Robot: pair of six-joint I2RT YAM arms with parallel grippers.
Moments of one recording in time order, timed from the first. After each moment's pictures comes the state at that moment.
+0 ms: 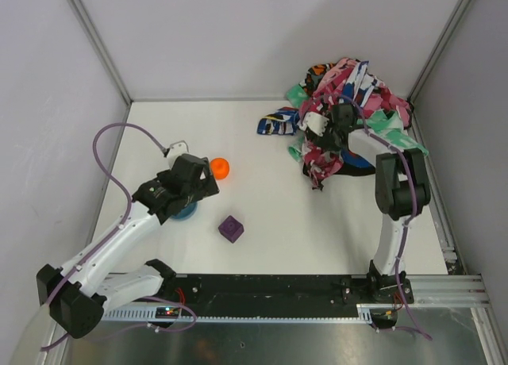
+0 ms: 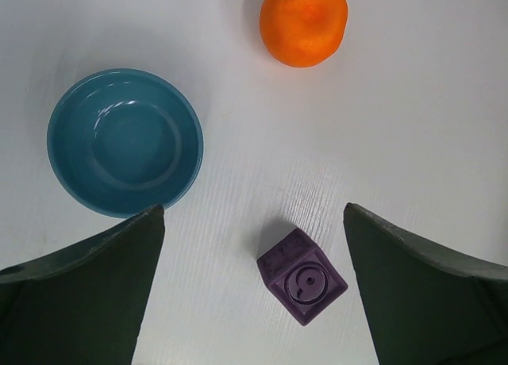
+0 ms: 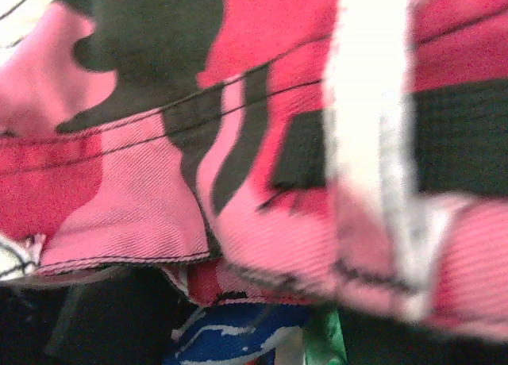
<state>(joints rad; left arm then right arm) -0.57 1.01 0.92 -0.77 -0.44 -0.73 0.20 1.96 1.37 -0.22 0.04 -1.04</state>
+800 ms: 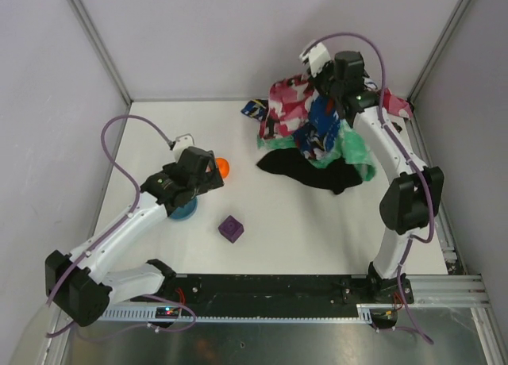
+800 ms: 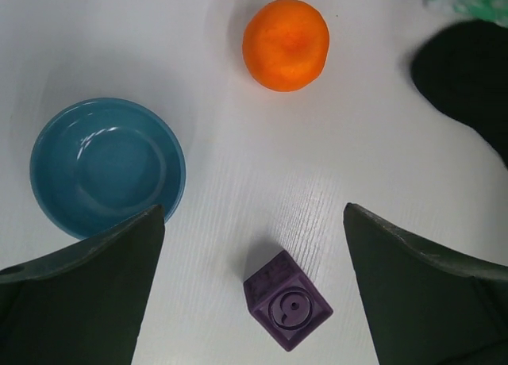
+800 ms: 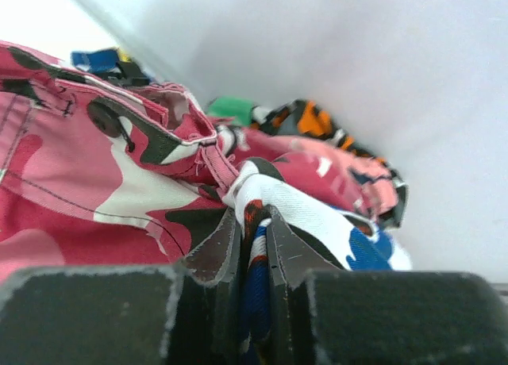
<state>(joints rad) -0.57 1.10 0.96 -0.71 -0.46 -0.72 0.31 1.82 1.77 -0.27 -0.10 -0.58</state>
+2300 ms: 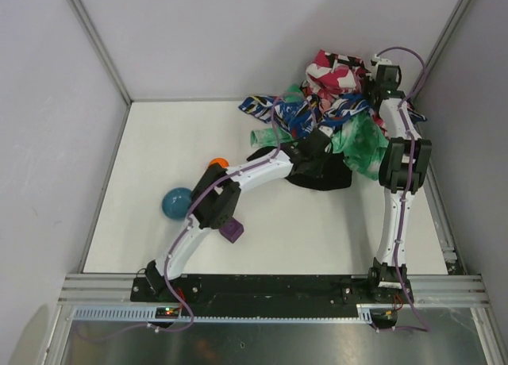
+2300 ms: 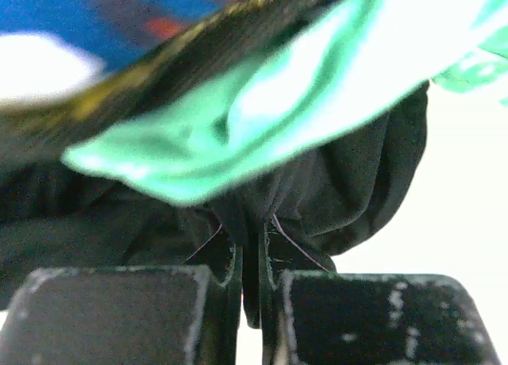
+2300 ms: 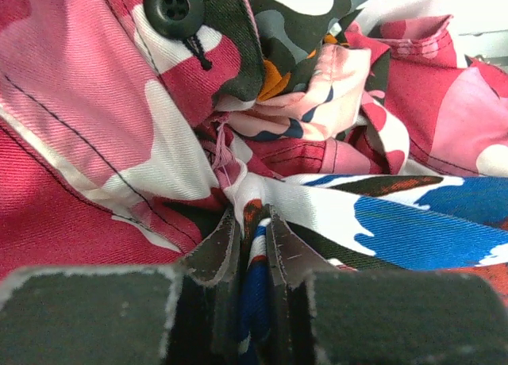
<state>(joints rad) -0.89 2.43 2.08 -0.48 -0.07 -0.44 -0.09 2.46 2.27 -0.39 -0.03 0.00</state>
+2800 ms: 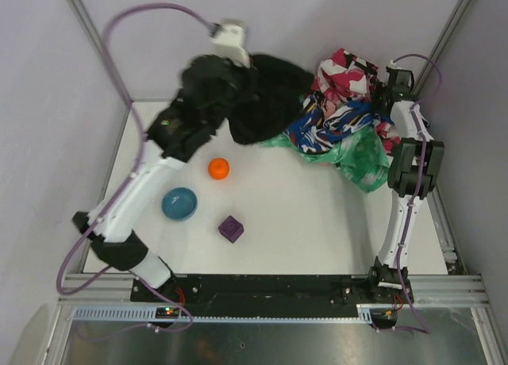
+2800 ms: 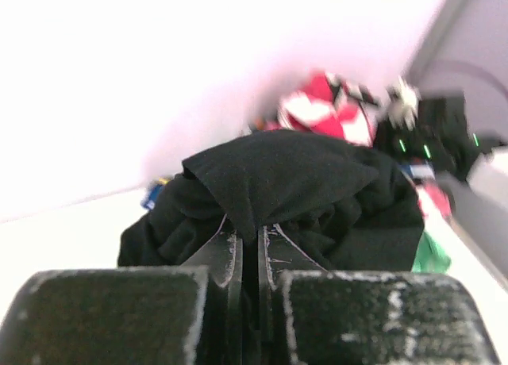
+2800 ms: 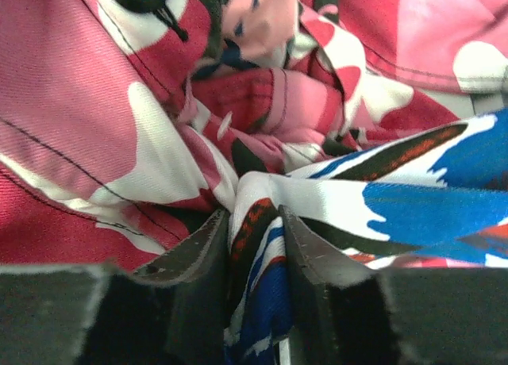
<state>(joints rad) -0.82 1.61 2.04 -0.54 -0.39 -0.13 -0.14 2.35 2.11 -0.43 -0.05 0.13</state>
